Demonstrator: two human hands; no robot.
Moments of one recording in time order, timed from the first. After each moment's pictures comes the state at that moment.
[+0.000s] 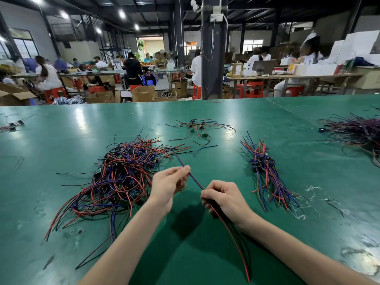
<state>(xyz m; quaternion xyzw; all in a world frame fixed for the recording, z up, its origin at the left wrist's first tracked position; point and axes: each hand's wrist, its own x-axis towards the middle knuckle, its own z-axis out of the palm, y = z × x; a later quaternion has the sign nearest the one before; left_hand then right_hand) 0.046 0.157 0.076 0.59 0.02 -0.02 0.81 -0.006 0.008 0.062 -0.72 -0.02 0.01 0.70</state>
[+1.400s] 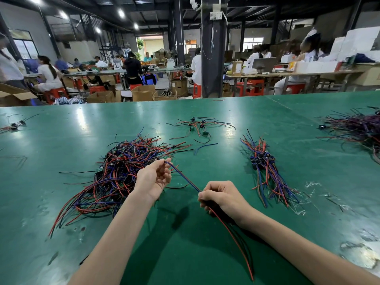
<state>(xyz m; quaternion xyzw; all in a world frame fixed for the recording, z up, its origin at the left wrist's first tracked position) 0.066 0.190 0.089 0.45 0.13 -0.06 0.88 -0.011 0.010 0.065 -0.73 -0.04 0.07 0.68</state>
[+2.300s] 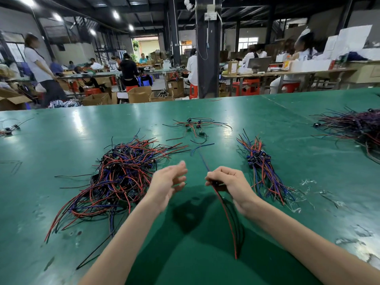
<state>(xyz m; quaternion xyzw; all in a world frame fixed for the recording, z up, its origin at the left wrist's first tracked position) 0.047 0.161 0.082 0.63 0.04 -0.09 0.77 0.007 -0.007 0.075 -0.68 0.00 -0.04 0.74</state>
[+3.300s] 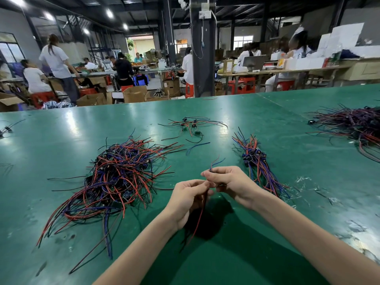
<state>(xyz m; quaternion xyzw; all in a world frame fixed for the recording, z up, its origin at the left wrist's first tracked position) 0.009 0.119 0.067 0.59 -0.06 -0.19 0.78 0.015 -0.026 0.076 -0.67 0.00 0.05 0.74</state>
